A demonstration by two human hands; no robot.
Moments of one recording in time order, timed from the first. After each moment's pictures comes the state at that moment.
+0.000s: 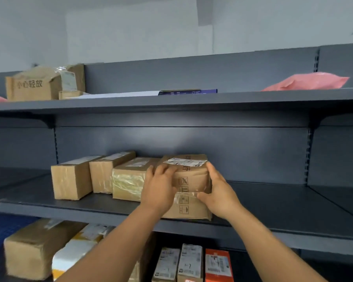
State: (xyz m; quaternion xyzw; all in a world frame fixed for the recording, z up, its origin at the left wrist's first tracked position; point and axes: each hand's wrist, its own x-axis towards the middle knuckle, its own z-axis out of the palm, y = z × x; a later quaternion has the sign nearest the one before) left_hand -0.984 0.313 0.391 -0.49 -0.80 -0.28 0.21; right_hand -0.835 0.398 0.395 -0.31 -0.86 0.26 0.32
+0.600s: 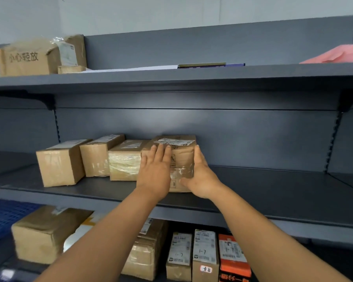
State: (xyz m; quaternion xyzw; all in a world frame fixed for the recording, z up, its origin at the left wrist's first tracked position) left_hand -1.051 0.305 0.382 -0.47 -0.83 -0.15 0.23; right_hand -0.940 0.396 0.383 -0.29 -0.88 0.29 0.25
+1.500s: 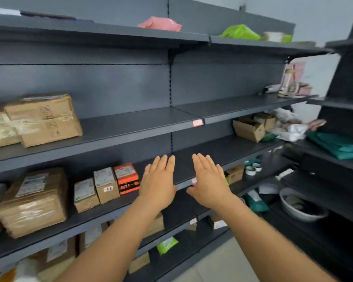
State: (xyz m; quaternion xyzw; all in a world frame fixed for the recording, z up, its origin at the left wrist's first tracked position) left_hand -0.755 0.184 0.274 -0.77 -0.62 -0.15 0.04; right_hand -0.606 0.178 0.278 -0.63 -0.76 0.05 0.16
